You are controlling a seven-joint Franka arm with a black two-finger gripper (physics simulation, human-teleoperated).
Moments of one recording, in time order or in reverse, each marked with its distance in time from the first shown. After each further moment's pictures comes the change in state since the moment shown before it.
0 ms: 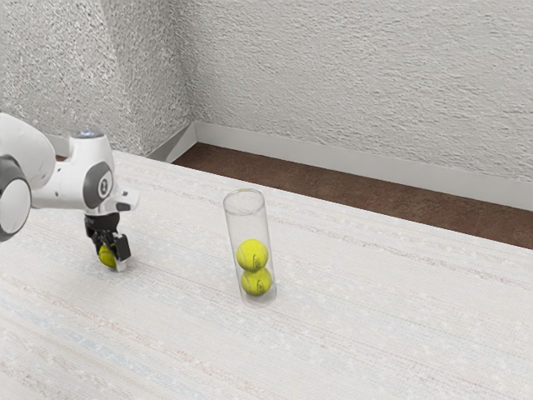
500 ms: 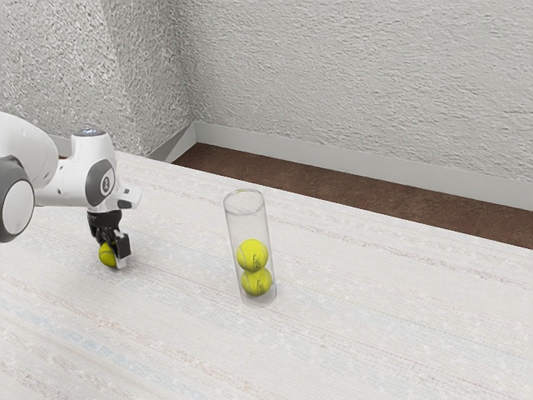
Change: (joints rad) arm 0.000 0.018 0.000 0.031 -0.005 -0.002 0.033
